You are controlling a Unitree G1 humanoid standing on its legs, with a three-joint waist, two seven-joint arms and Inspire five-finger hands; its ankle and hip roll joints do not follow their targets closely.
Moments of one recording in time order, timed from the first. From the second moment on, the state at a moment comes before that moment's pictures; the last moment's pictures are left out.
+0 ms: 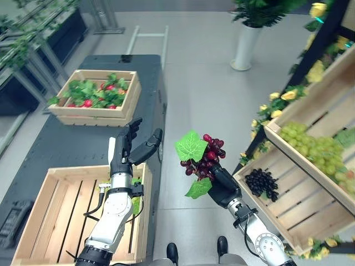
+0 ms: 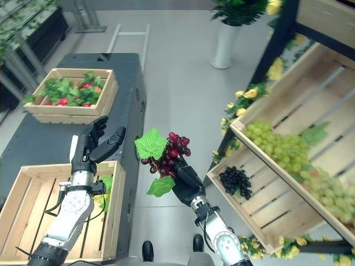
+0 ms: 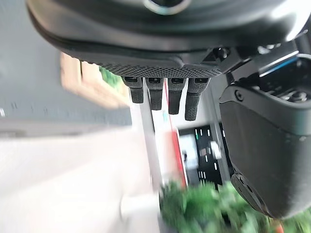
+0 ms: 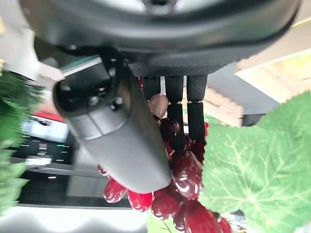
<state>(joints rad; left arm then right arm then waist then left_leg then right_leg) -0.02 0.43 -0.15 0.01 -0.22 -0.16 0.38 0.08 -0.23 0.32 0.06 1.39 0.10 0.22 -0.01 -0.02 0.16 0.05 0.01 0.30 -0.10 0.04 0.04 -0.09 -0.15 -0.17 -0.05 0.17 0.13</state>
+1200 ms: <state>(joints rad) -0.24 0.38 -0.23 0.08 -0.40 -0.33 0.44 -0.35 -0.27 0.18 0.37 1.47 0.02 0.22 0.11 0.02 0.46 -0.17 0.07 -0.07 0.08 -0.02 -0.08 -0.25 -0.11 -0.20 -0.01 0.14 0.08</state>
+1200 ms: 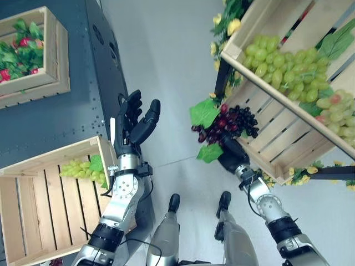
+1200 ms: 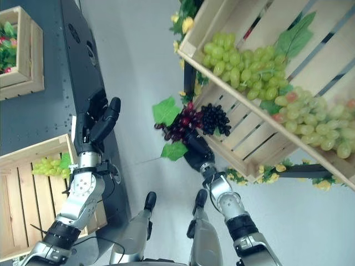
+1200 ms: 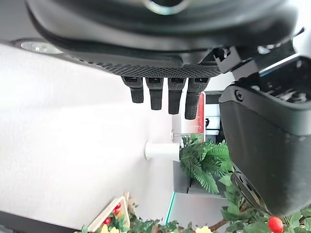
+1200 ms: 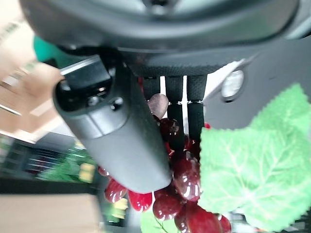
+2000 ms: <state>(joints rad) -0.36 0.38 -0.28 0.18 -0.41 -0.39 0.47 -0.55 -0.31 0.07 0.60 1.51 -0.15 0.17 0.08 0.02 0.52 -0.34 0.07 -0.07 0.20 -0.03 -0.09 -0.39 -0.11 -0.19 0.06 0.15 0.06</state>
